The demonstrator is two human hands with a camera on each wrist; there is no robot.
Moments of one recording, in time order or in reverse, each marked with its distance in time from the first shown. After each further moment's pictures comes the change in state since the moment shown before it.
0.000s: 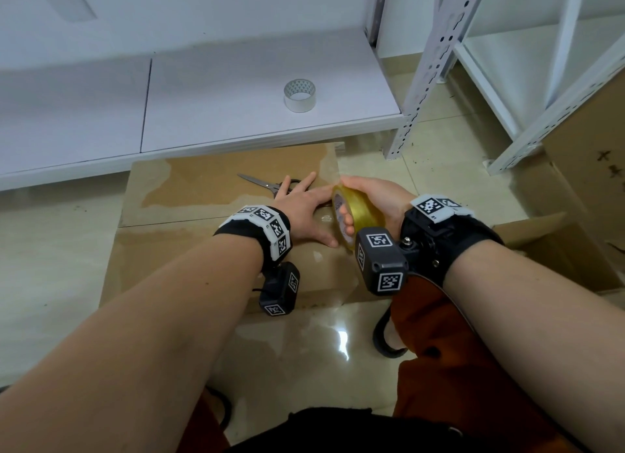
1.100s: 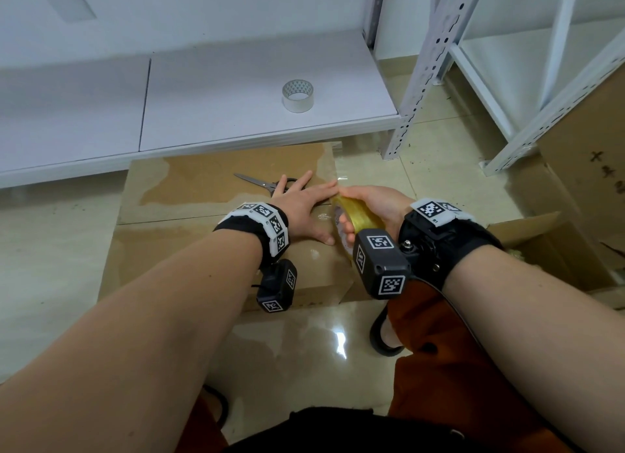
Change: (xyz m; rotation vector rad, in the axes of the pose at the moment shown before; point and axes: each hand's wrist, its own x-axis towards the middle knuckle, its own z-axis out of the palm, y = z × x) left_hand 0.001 -0.001 0.001 0.052 -0.008 -0.007; right_hand -0.011 0.005 0.000 -0.039 0.017 0.070
